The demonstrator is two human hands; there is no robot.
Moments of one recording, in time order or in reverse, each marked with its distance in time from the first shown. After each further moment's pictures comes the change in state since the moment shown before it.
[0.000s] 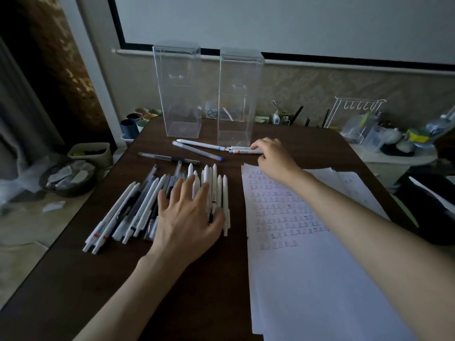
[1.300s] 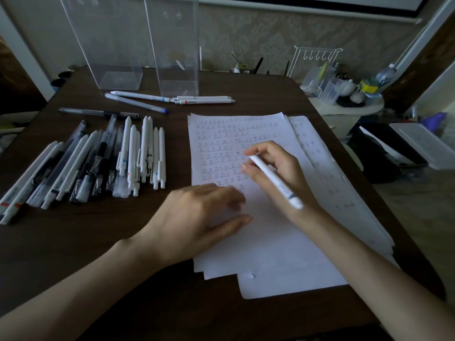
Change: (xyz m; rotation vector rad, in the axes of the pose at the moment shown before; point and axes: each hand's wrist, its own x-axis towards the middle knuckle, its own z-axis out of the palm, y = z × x) left_hand -0.042 0.068 0.009 -0.496 -0.119 0.728; right_hand -0.185 -0.004 -0.025 0.792 0.172 0.188
